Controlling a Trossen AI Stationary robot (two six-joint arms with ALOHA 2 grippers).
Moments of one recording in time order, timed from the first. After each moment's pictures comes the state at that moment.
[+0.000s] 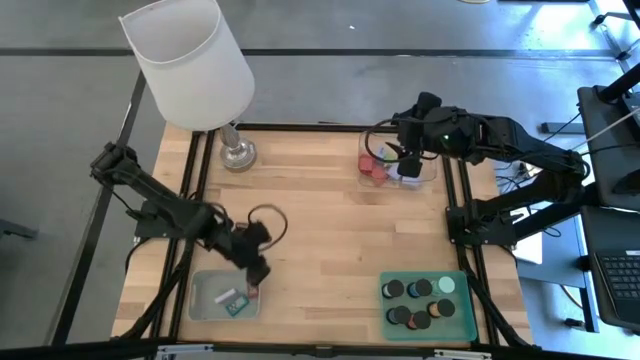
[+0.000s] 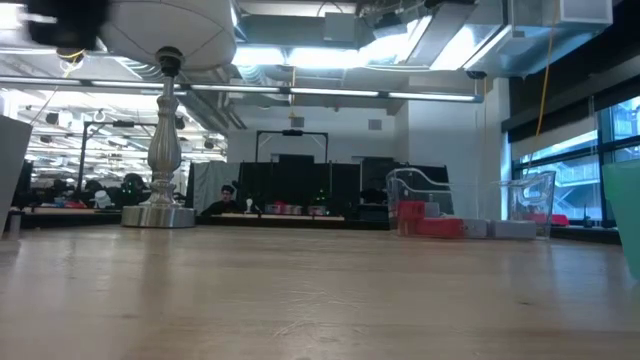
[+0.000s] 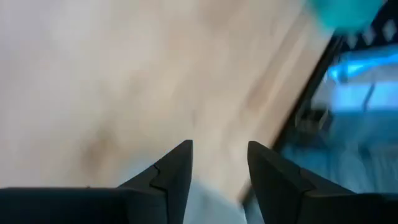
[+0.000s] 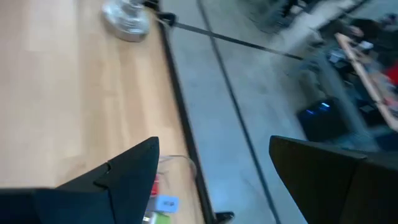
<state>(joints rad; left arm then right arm) -0.53 1.30 1.03 -0.71 -0.09 -1.28 -0.10 1.24 1.59 -1.02 0.50 -0.33</state>
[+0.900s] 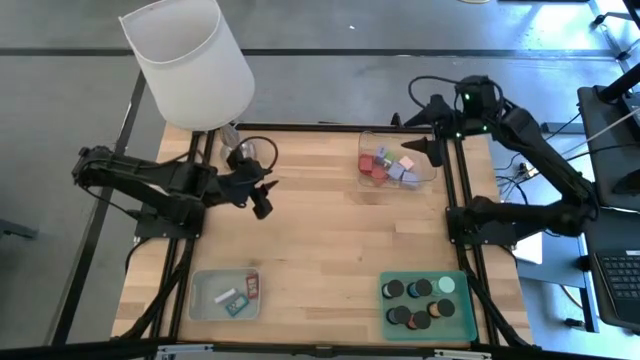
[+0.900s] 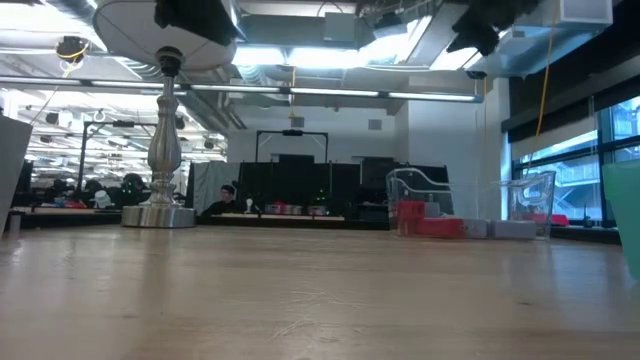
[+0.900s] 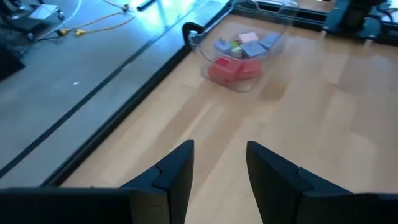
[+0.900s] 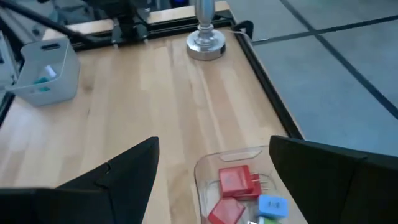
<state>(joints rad) -0.18 1.09 1.07 -0.72 -0.69 -0.42 -0.77 1.04 1.27 -0.89 -0.53 -0.31</state>
